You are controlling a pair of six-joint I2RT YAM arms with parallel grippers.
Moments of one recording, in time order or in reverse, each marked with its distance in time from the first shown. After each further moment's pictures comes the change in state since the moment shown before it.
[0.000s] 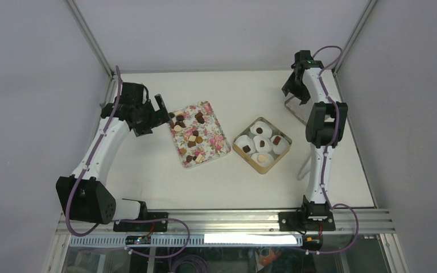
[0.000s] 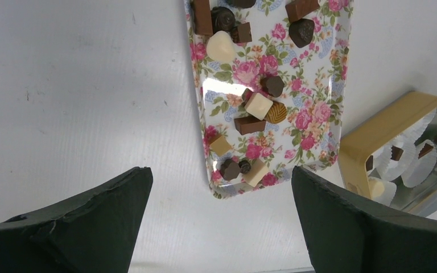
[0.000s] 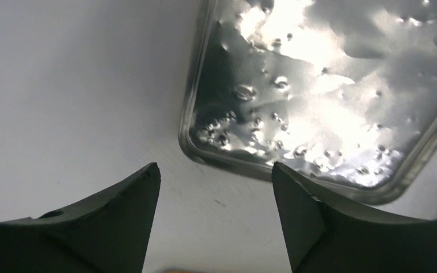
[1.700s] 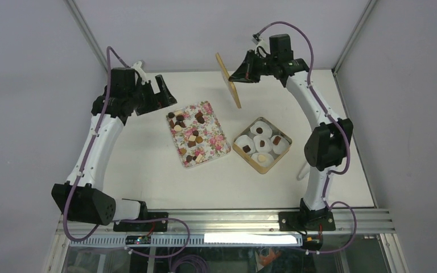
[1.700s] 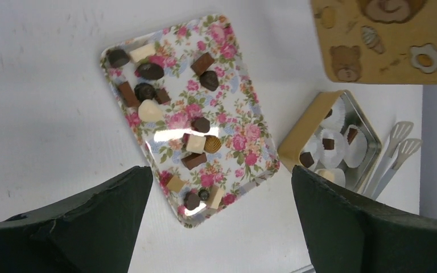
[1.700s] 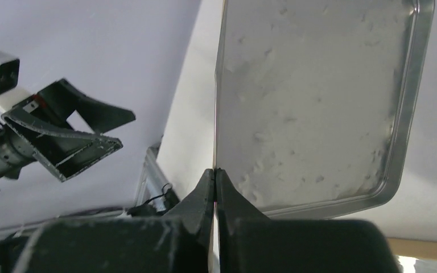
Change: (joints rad) left arm 0.000 0.024 0.185 0.069 0.144 0.108; right arm 0.283 -0.338 -0.132 0.379 -0.909 -0.052
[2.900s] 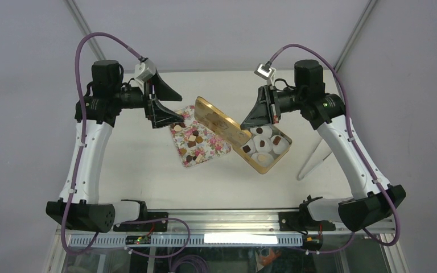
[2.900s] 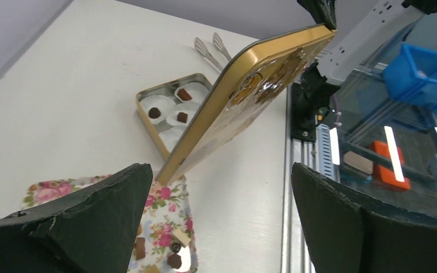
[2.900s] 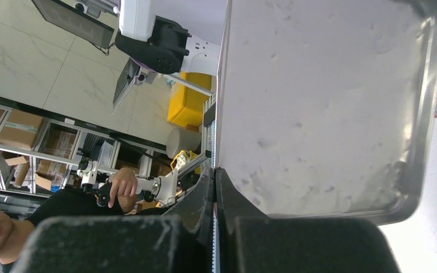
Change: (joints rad) left arm 0.039 -0.101 0.137 -0.022 1.048 0.763; right arm 0.086 -0.650 -0.503 -0.013 -0.645 -0.041
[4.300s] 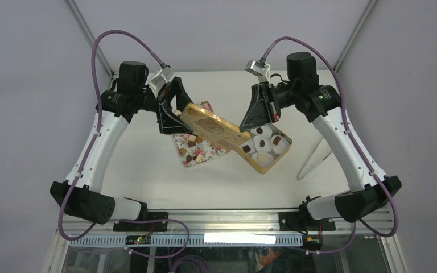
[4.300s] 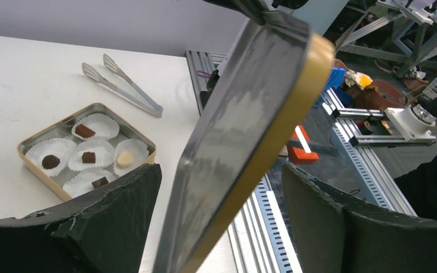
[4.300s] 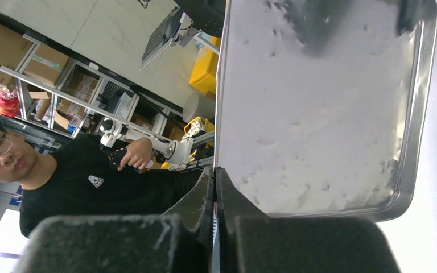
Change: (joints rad) left arm -0.151 0.119 -0.021 -0.010 0.277 0.032; right arm 0.057 0.073 0.127 -0.085 -0.169 -0.113
